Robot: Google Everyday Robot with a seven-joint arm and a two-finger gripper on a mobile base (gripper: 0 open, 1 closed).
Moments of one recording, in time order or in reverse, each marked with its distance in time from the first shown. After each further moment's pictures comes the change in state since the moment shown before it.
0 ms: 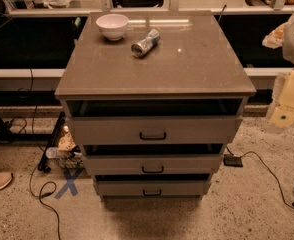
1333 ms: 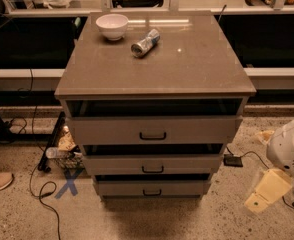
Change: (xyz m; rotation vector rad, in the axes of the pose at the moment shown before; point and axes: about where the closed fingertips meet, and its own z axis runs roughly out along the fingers) arm 0.056 0.110 0.148 -0.231 -0.198 0.294
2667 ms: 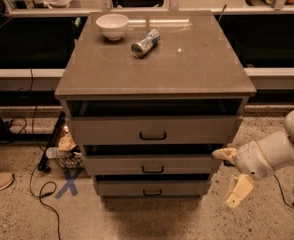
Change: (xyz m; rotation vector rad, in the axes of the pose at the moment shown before) arm 0.025 -0.050 0.145 -0.317 -0.270 -0.152
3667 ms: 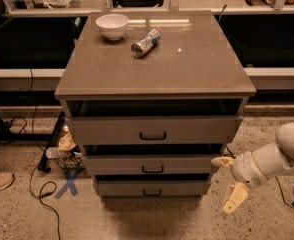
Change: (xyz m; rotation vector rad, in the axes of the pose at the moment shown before) arm 0.039 -0.021 0.036 -0.004 0.002 -0.004
